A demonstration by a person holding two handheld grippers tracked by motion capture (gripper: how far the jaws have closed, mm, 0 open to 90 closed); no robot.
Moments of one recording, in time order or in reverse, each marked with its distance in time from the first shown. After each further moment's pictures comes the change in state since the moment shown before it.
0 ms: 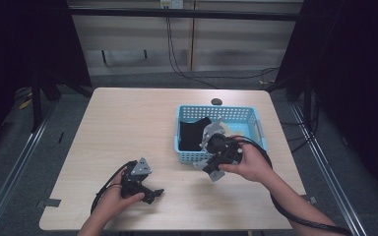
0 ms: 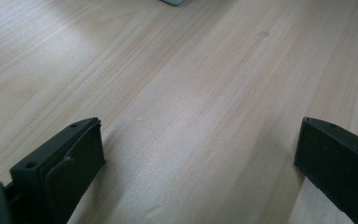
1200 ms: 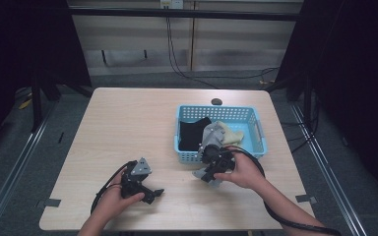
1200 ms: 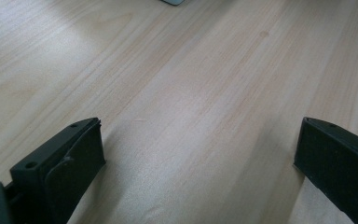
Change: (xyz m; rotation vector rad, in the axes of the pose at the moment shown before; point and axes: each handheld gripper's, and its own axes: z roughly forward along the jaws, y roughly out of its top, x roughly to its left) left arm 0.000 0.000 0.000 0.000 0.000 0.000; right arm -0.007 -0.011 0.047 0.082 -0.011 -0.015
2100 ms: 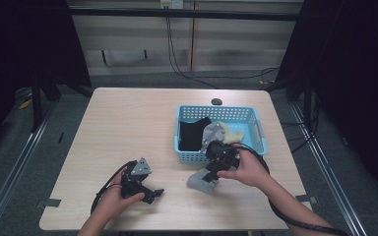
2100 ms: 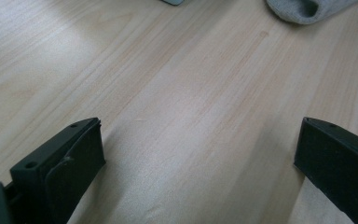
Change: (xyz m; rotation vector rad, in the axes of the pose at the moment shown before) left arm 0.000 0.000 0.000 0.000 0.000 0.000; right arm 0.001 -0.002 -0.023 -0.051 0.012 0.051
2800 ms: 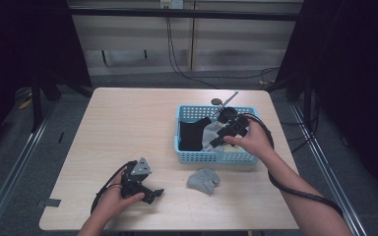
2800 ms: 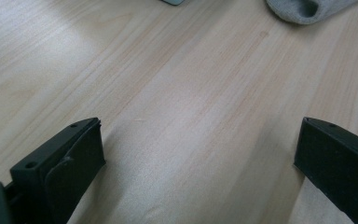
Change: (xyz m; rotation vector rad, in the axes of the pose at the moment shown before) left arm 0.000 0.000 0.000 -0.001 0.000 0.000; right arm -0.085 0.009 -0.039 -0.117 -0.143 0.213
